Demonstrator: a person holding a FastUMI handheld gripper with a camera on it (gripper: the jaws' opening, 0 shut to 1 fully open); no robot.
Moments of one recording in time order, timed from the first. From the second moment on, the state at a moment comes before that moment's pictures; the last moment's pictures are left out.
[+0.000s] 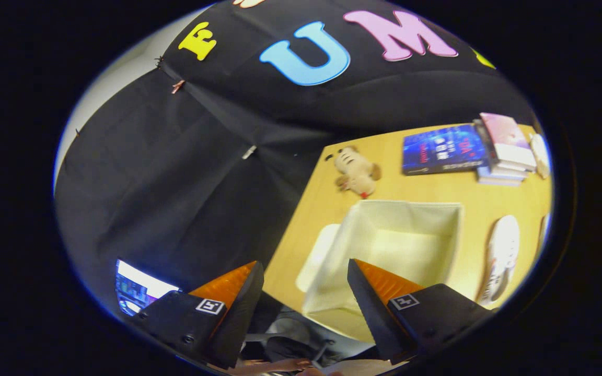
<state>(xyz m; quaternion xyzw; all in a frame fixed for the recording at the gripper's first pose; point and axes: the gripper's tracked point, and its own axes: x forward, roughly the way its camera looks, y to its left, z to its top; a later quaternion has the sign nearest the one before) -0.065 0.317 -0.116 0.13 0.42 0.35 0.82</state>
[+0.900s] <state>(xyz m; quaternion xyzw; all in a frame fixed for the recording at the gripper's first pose) 0.004 -0.010 -0.339 -0.08 0.53 0.15 0.83</state>
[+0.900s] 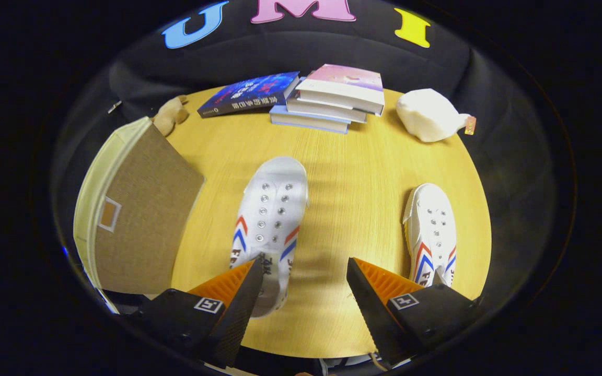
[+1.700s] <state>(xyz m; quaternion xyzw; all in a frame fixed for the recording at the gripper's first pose) 0.013 0.026 -0.364 0.06 0.56 0.14 0.82</state>
